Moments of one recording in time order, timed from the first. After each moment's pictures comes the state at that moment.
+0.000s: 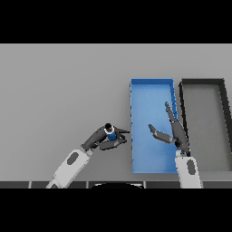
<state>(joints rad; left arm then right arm) -0.22 0.12 -0.56 -1.41 0.07 -0.13 -0.23 0.02 -0.17 0.08 -1.62 0.17 0.07 -0.05</state>
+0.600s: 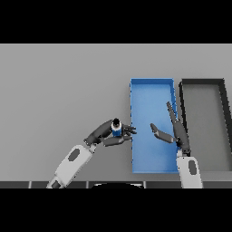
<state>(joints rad) -0.29 0.09 -0.53 -1.51 0.07 -0.19 -0.09 0.02 -0.19 0.08 -1.63 0.19 0.06 -0.05</state>
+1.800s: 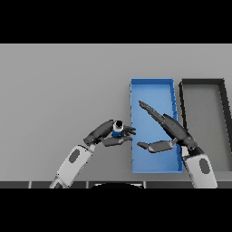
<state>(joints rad) -0.26 0.04 -0.47 -1.53 -0.04 -0.28 -0.07 -0.18 -0.39 0.19 -2.05 -0.15 0.38 0.20</state>
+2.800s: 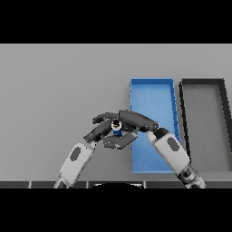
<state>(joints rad) -0.26 -0.03 -0.39 -1.50 -0.05 -0.39 -0.06 -0.53 -0.20 0.39 -1.78 -0.21 0.53 0.40</state>
